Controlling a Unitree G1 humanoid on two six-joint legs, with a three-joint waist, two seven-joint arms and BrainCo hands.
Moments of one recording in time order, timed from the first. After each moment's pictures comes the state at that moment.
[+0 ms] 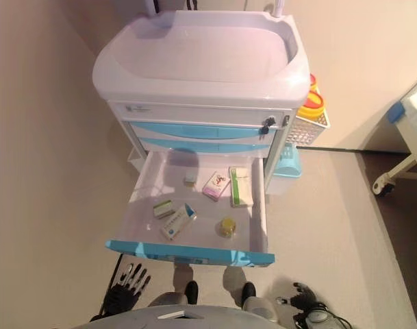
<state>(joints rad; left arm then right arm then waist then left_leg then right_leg) 0.08 0.22 0.08 1.28 -0.97 -0.18 -0.45 0.00 -0.29 0.07 1.34 -0.09 -0.15 -0.14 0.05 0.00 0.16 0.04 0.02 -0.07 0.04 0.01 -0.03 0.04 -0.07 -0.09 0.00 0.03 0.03</state>
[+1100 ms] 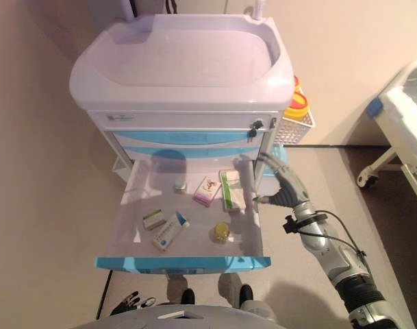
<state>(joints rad) 0.14 0.21 -0.11 1.19 -0.36 -0.24 -0.10 -0.09 -0.67 0.33 0.22 -0.50 -0.49 -0.14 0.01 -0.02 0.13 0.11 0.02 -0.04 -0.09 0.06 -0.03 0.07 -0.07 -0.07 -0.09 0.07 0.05</state>
